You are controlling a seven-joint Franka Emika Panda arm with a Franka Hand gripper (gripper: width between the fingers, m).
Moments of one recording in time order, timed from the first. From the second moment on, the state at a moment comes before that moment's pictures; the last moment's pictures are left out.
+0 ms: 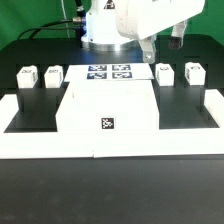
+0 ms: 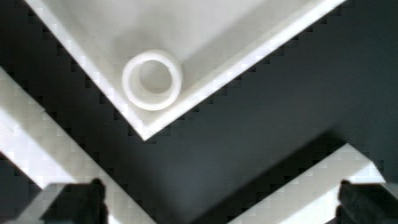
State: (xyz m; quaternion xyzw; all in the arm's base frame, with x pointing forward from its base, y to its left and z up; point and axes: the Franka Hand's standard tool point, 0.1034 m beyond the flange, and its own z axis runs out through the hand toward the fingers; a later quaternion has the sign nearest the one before) arm 0.564 0.056 0.113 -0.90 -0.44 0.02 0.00
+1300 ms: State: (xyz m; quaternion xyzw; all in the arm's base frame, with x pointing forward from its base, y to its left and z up) arm 0.515 0.029 0.101 -0.80 -0.59 0.03 0.01
